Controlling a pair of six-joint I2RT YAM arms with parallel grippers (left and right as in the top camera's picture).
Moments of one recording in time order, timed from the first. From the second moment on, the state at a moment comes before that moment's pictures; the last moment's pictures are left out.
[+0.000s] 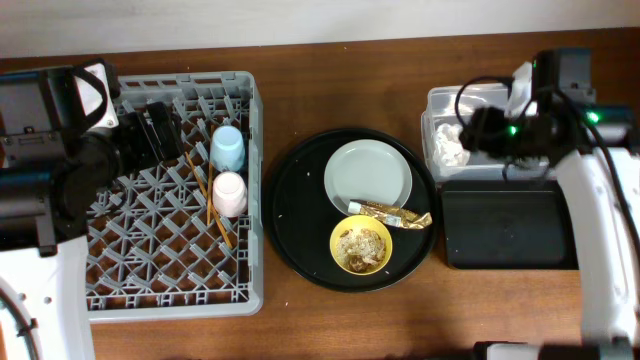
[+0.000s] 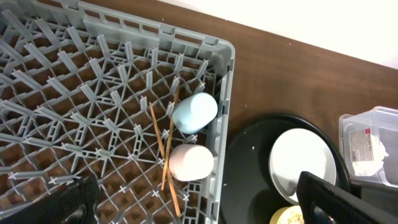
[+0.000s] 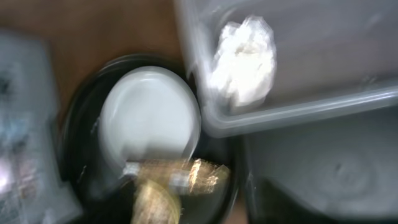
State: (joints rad) left arm 0.06 1.38 1.84 -1.28 0.12 -0.22; right arm -0.08 1.49 1.58 -1.21 -0.24 0.25
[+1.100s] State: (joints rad) left arm 0.06 1.38 1.84 -1.28 0.12 -0.22; right arm 0.49 1.47 0.86 -0.76 -0.20 0.29
